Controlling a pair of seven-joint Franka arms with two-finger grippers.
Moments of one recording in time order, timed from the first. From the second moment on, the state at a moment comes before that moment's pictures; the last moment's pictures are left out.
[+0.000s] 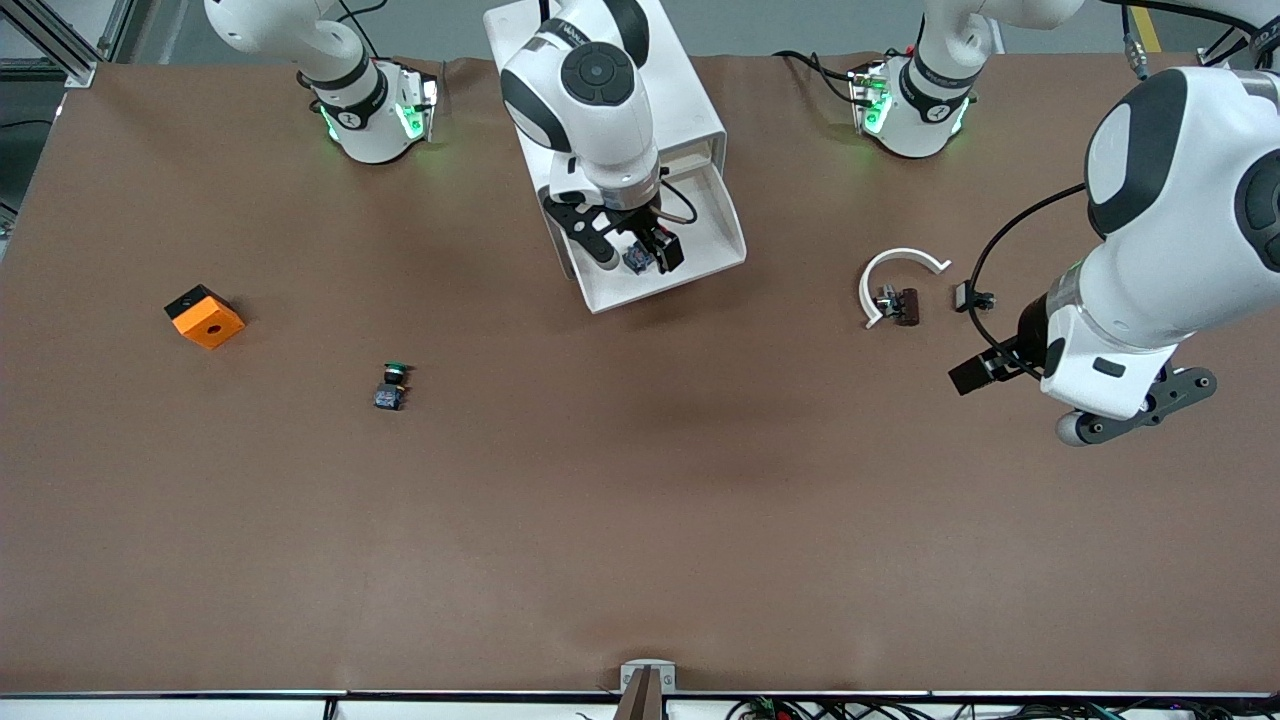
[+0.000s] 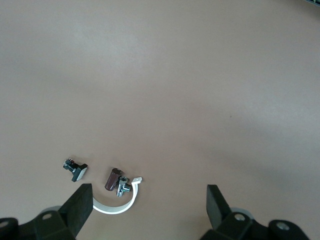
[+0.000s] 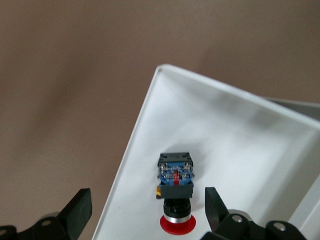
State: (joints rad) left arm -0.44 0.40 0.28 -1.21 -0.09 1.52 -0.55; right arm 0.94 0.32 -0.06 -1.74 0.11 2.12 1.65
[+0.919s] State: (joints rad) left arm -0.47 0.40 0.26 -1.34 -0.15 1.66 -0.53; right arm 0.36 0.30 -0.09 -1.67 0.09 1.87 0.61
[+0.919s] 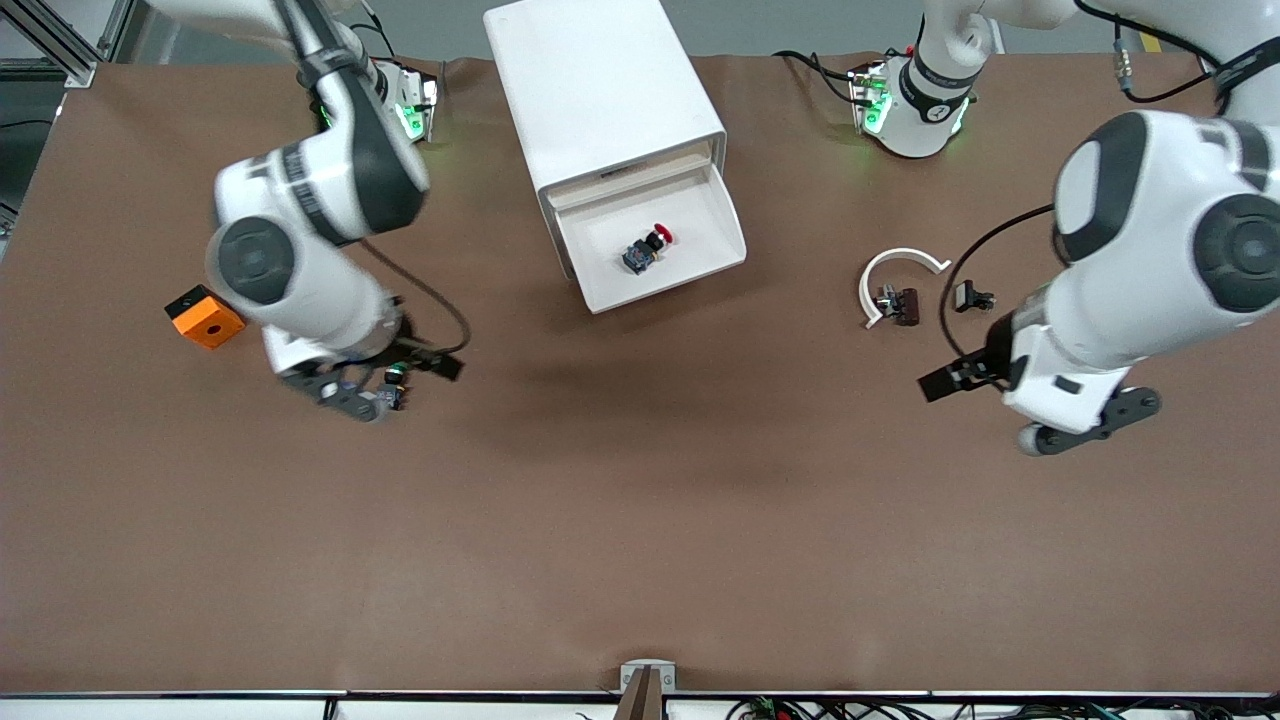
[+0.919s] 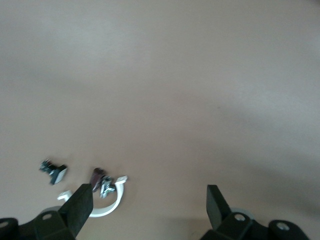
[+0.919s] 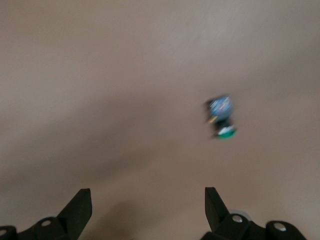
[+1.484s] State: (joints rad) left arm -0.61 0.49 0.19 -1.43 -0.18 1.82 -0.62; right arm 0.03 0.29 -0.09 -1.66 0.04 1.84 -0.01
